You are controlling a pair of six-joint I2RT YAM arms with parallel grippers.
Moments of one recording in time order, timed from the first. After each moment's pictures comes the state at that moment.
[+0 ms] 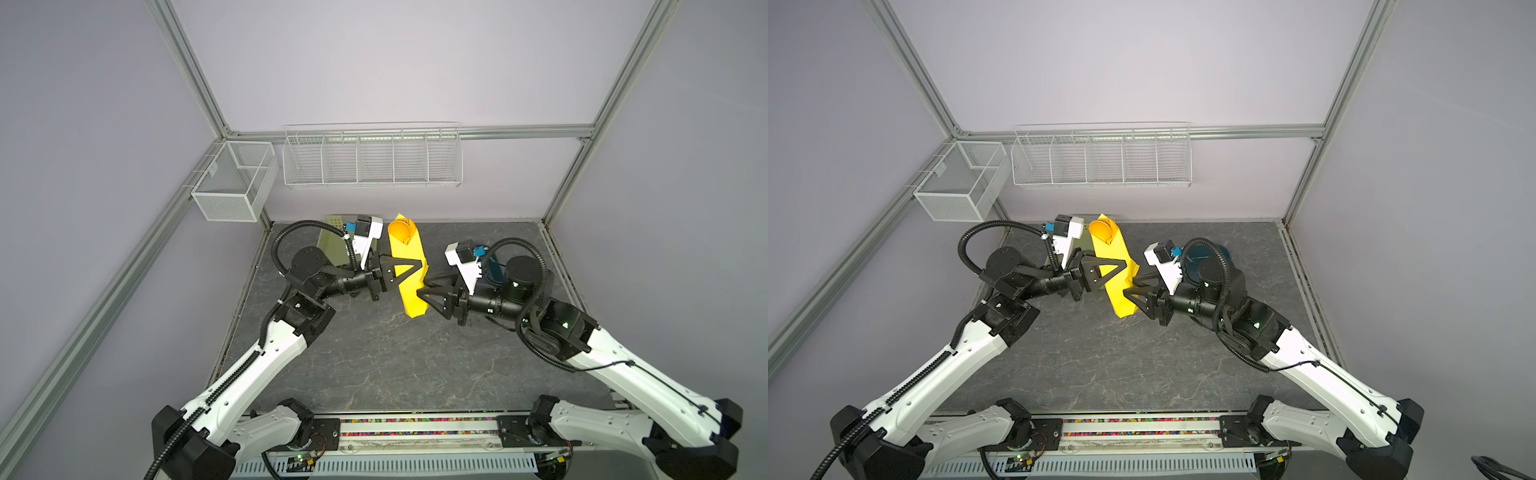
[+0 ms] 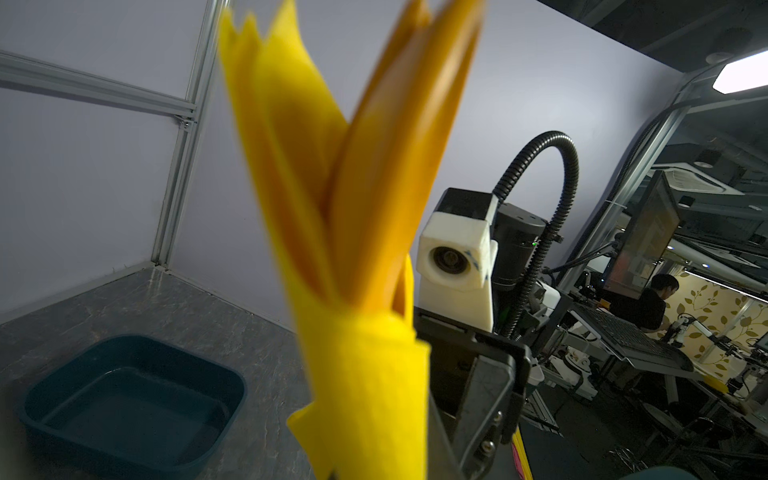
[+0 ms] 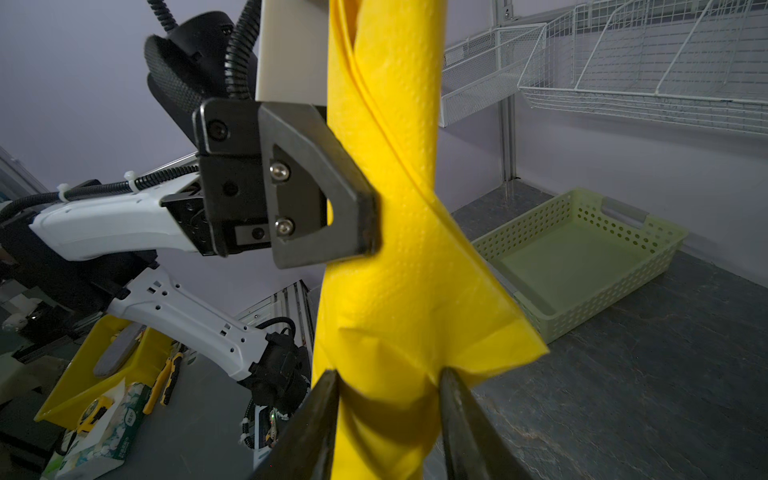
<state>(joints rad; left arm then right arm) -0.62 1.11 1.03 0.39 0.88 -0.64 0.87 1.05 1.15 -0.25 -0.38 0.24</state>
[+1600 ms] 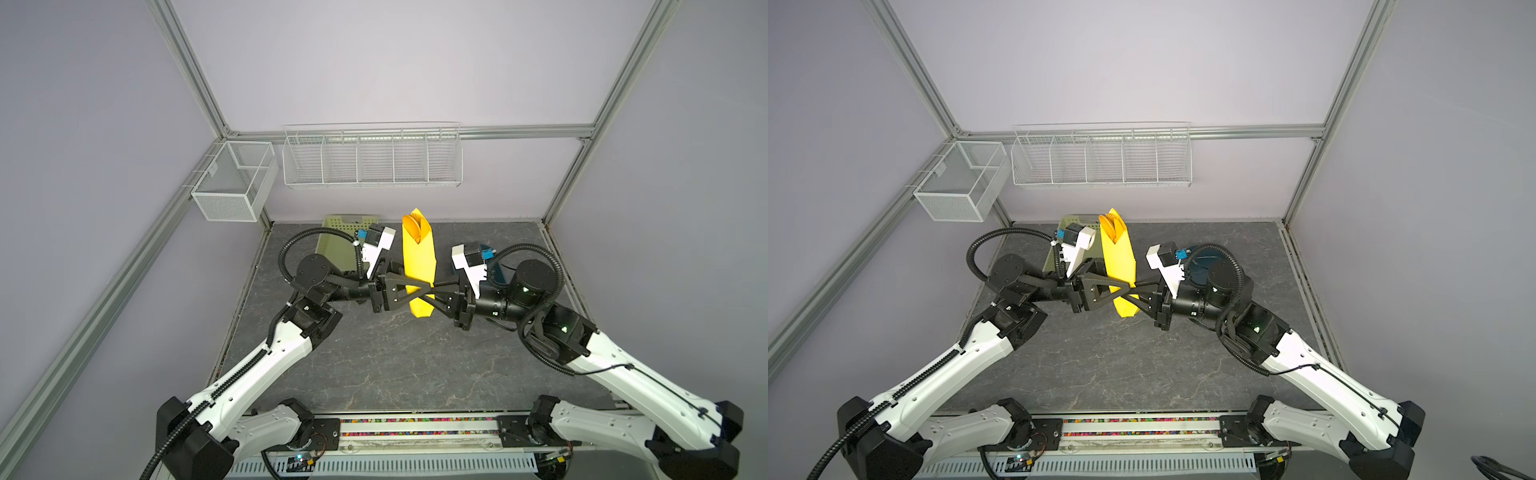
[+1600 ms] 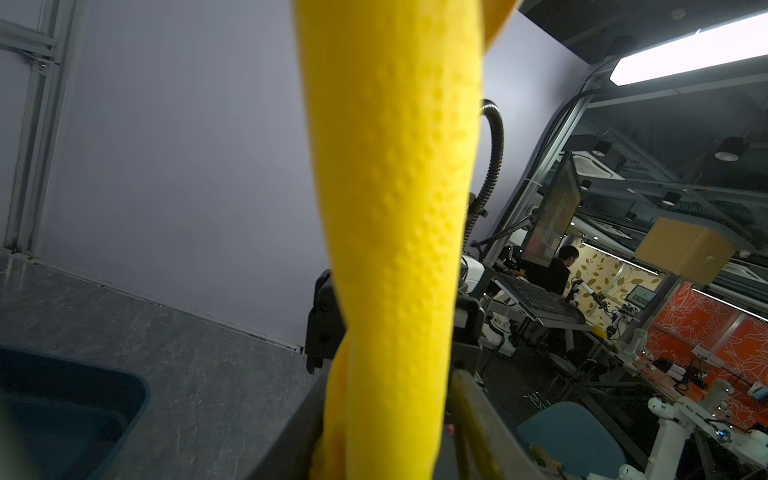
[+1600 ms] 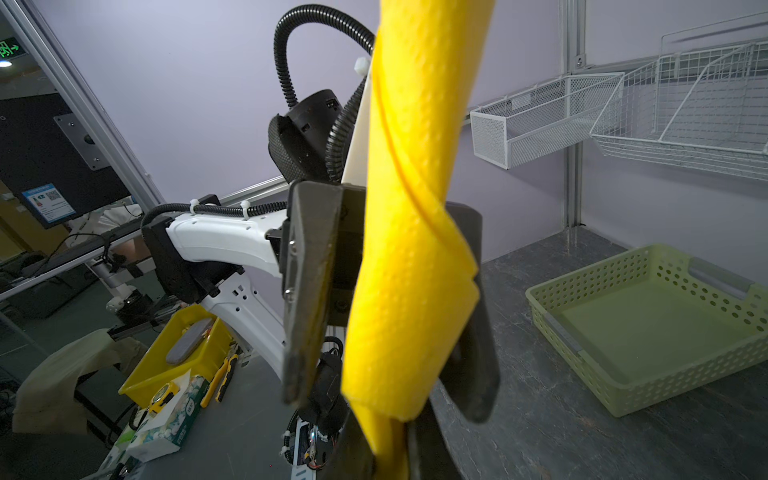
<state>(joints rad) -0.68 1.13 1.00 0.53 1.01 -0.76 0.87 1.02 1.10 -0.08 -0.53 0.29</state>
